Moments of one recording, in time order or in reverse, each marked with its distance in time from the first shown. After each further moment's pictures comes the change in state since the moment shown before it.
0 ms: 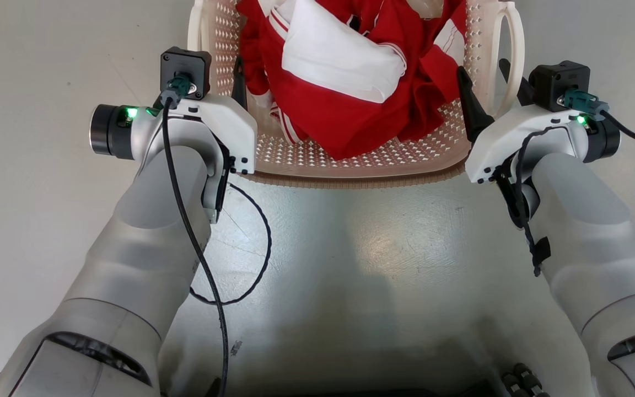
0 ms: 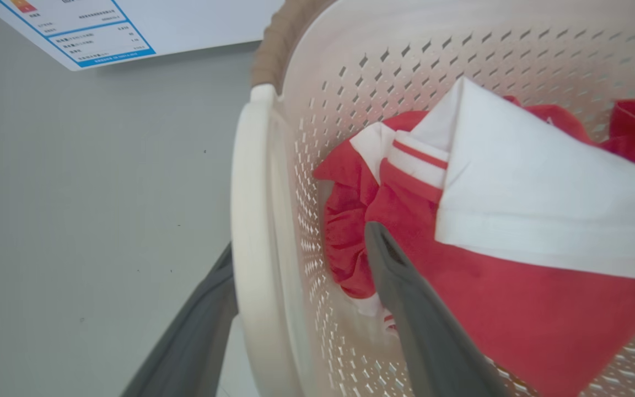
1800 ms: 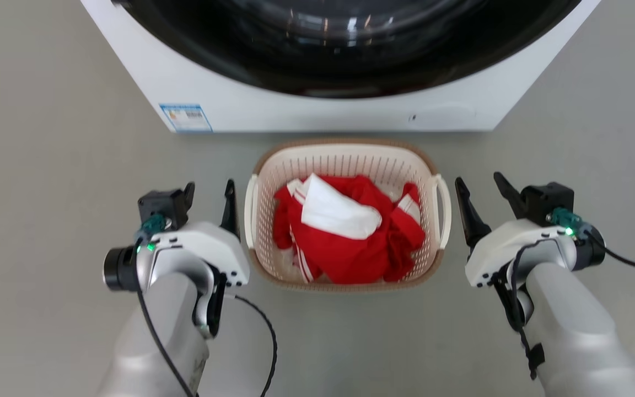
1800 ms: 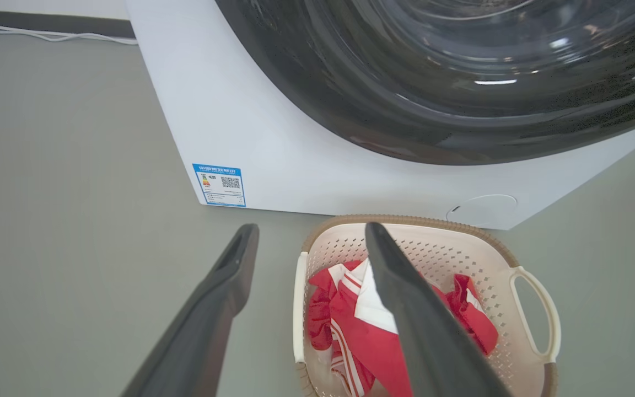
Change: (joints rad) left arm 0.457 -0.001 0.318 -0.281 0.089 -0.070 0.001; right arm 0.372 0.004 -0.114 -0.215 -0.085 0.000 0.000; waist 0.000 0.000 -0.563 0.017
